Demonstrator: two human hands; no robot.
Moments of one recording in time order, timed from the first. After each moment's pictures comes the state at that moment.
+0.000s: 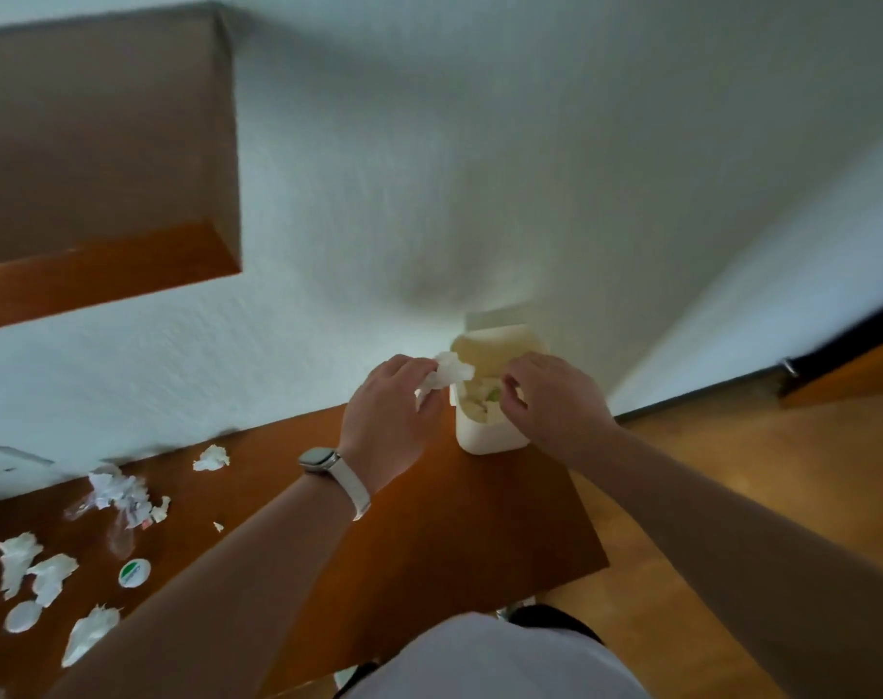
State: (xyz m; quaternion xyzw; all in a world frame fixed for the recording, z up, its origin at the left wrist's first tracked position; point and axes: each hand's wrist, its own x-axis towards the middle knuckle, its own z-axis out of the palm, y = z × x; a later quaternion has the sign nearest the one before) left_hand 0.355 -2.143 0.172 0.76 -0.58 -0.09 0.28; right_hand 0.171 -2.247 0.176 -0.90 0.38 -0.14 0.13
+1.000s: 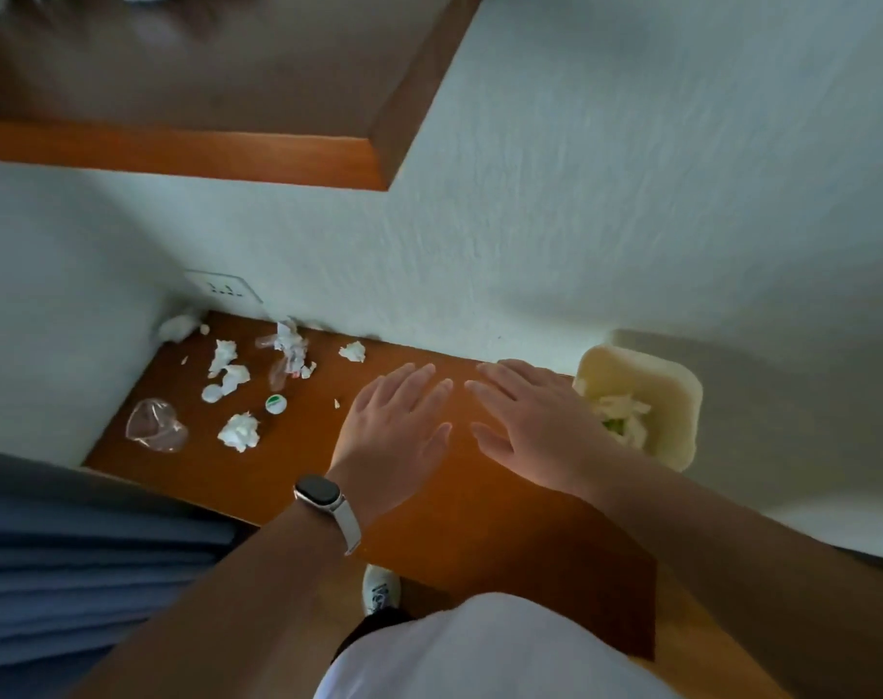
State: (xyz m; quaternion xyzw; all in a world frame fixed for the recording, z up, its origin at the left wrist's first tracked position) left_hand 0.340 -2.031 0.178 0.88 -0.46 0.03 0.06; right_hand 0.242 -2.217 0.171 -0.99 -0.02 -0.06 0.11
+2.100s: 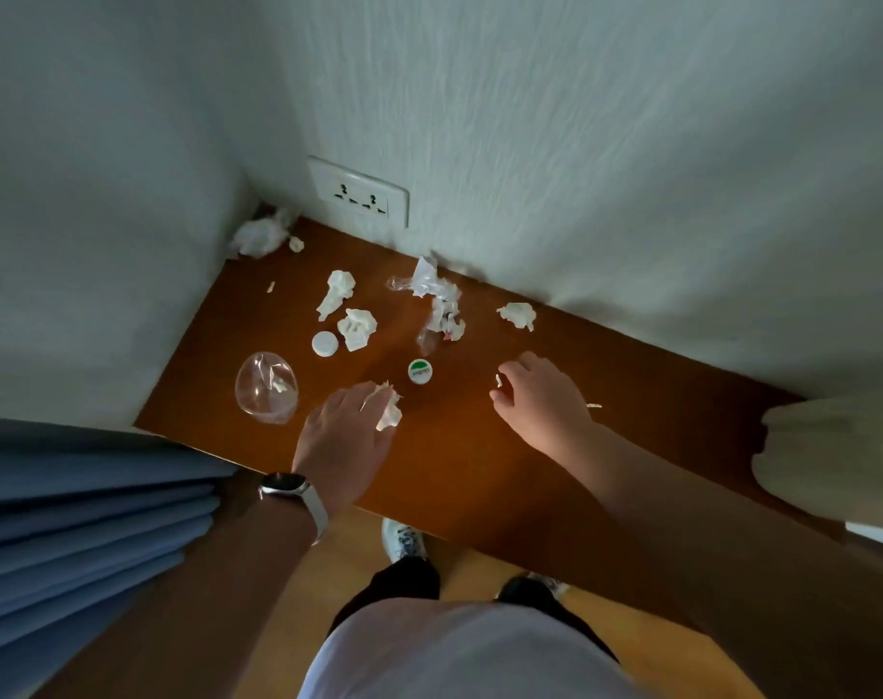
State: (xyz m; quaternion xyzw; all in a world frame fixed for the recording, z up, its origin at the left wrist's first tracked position) left_hand 0.551 -1.775 0.027 0.93 -0.31 -0.16 0.12; right_hand 0.473 -2.028 0.030 -0.98 0.14 0.13 0.07
